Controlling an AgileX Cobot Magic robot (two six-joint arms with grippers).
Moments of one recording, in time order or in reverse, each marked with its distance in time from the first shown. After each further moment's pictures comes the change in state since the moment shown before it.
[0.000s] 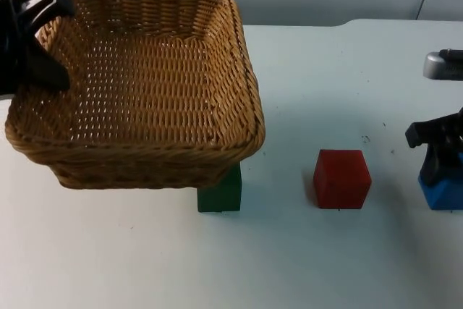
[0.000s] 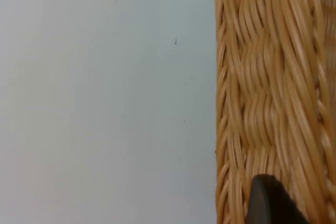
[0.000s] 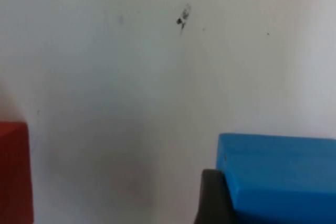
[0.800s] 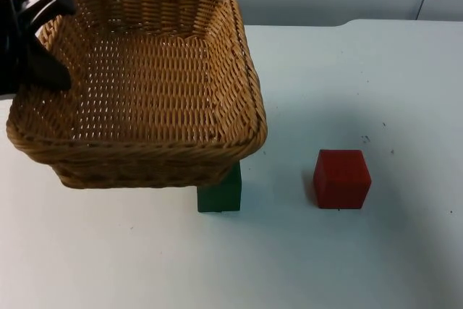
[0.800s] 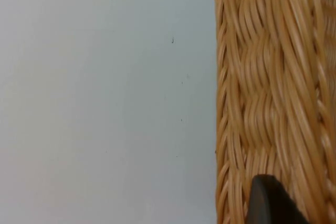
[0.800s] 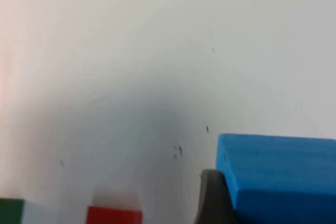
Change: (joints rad) right arm 0.022 -0.534 -0.139 0.008 0.175 -0.034; left arm 0.000 0.000 0.000 -0.006 0.004 0.000
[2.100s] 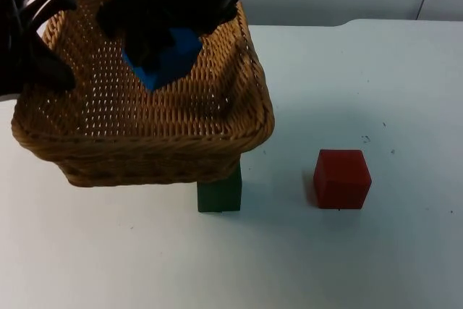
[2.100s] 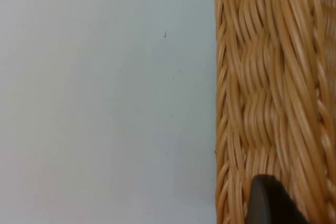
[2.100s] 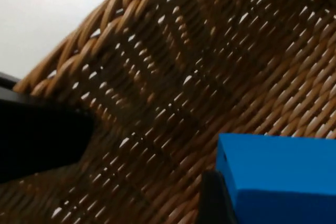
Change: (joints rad) right arm 0.626 0.673 -0.612 0.020 0.048 -0.095; left arm 0.000 0.000 0.000 -0.038 0.018 0.002
